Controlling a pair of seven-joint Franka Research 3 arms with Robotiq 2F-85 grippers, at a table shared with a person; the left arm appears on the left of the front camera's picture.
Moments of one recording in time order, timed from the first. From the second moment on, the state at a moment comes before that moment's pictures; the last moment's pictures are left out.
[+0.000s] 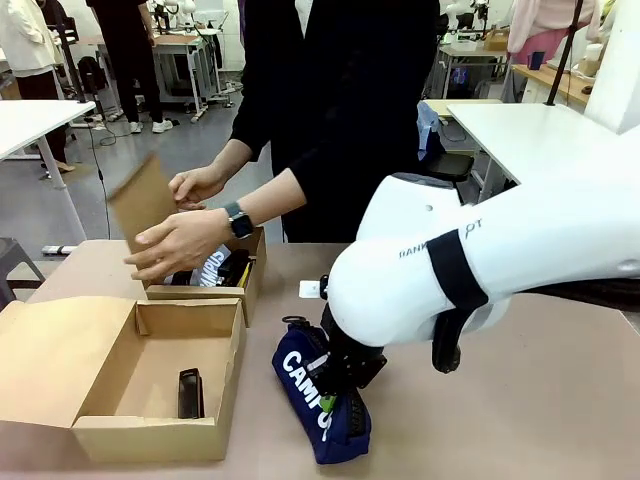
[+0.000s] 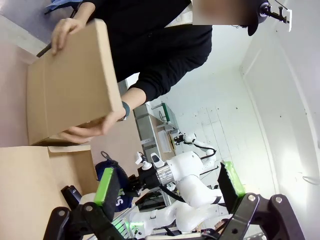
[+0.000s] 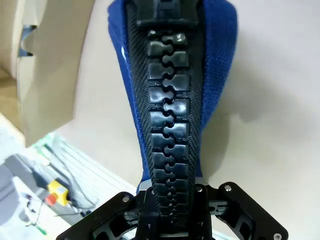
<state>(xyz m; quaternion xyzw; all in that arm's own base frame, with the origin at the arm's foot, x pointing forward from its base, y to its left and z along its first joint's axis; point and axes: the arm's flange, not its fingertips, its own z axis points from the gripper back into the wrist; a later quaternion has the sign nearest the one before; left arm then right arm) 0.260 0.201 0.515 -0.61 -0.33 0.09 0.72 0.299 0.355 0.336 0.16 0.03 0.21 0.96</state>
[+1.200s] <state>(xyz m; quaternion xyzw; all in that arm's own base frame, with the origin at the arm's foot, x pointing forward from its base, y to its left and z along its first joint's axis) 0.260 0.201 0.515 -0.61 -0.33 0.09 0.72 0.241 0.314 0.426 0.34 0.00 0.08 0.94</state>
